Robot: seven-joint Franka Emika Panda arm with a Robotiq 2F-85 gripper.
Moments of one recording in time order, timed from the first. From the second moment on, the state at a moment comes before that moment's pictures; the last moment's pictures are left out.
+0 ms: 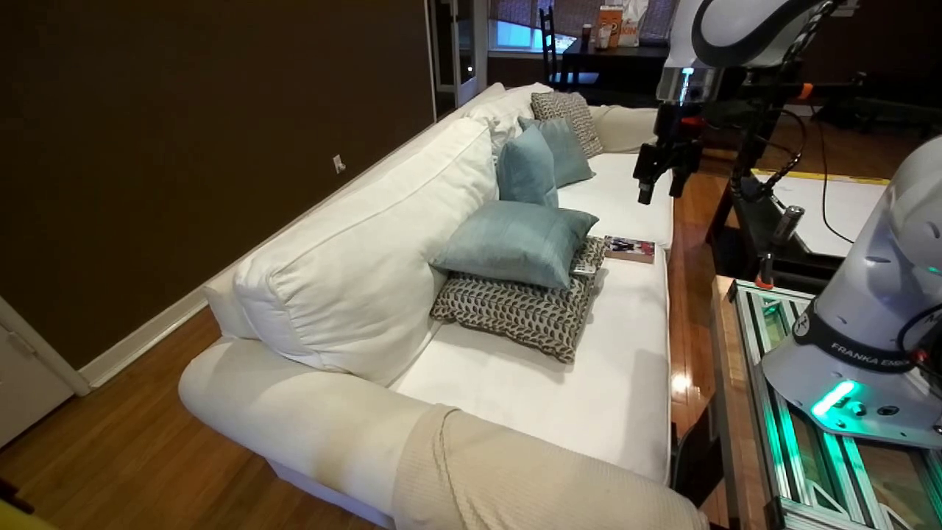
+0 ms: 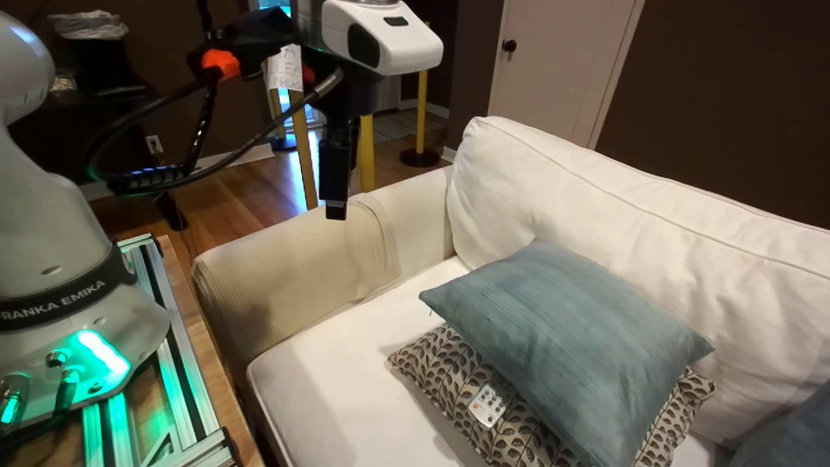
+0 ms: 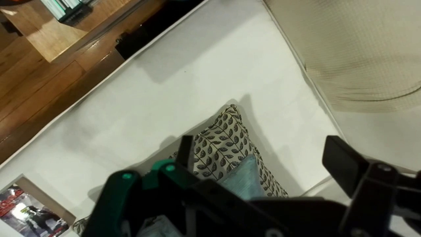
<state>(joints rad) -0.34 -0.56 -0.24 -2.76 0.01 2.12 0.06</state>
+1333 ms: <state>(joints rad) -0.35 0.08 -0.40 -2.64 0.06 2.79 -0.55</state>
